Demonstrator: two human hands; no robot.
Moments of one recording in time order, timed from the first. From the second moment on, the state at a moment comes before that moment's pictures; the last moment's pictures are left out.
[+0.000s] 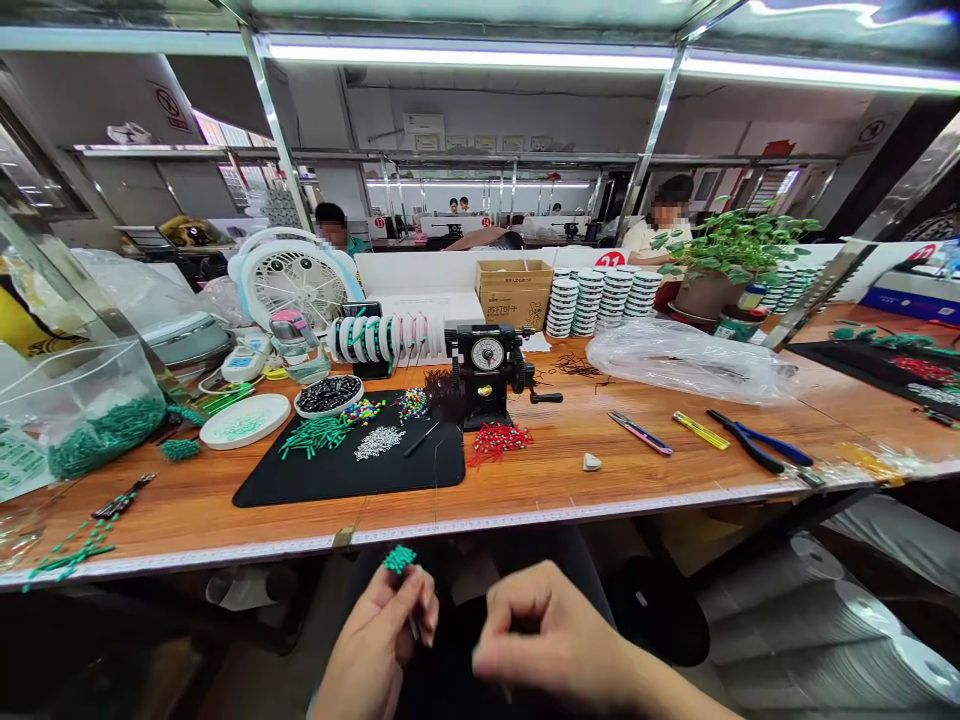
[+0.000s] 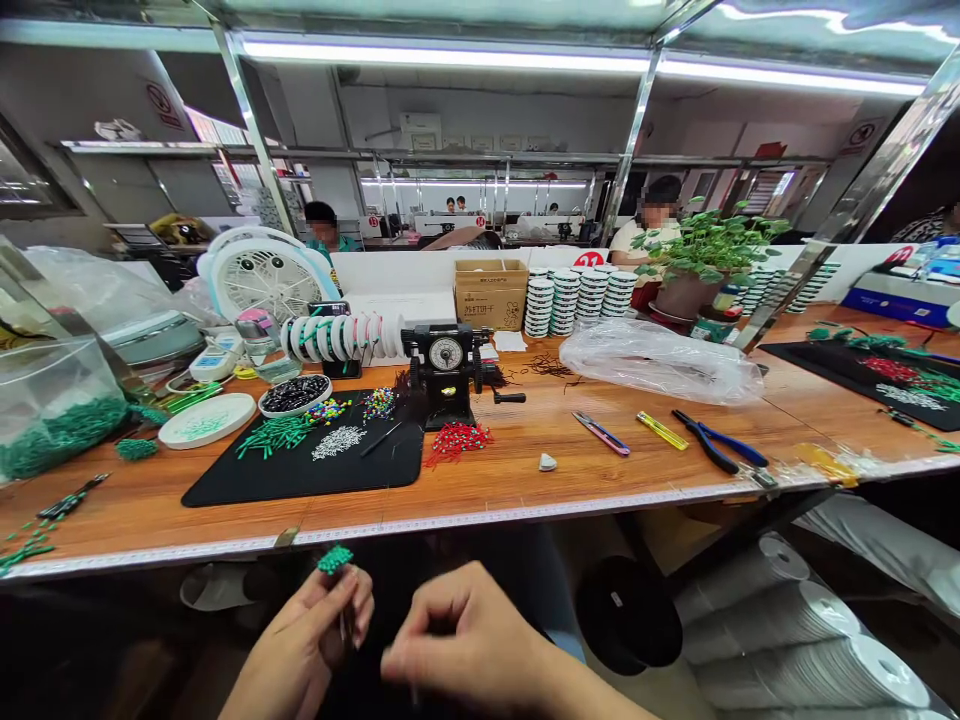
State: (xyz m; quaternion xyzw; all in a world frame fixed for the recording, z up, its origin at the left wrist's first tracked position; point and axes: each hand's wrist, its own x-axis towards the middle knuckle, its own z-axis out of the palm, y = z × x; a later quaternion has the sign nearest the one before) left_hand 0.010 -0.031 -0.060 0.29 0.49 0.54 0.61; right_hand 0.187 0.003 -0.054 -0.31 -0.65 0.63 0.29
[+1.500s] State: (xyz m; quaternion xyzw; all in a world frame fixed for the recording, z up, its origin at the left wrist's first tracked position) left_hand 0.013 -0.035 -0.051 0.09 0.36 0.52 0.77; right_hand 0.181 0.004 -0.069 -0.23 -0.54 0.70 0.41
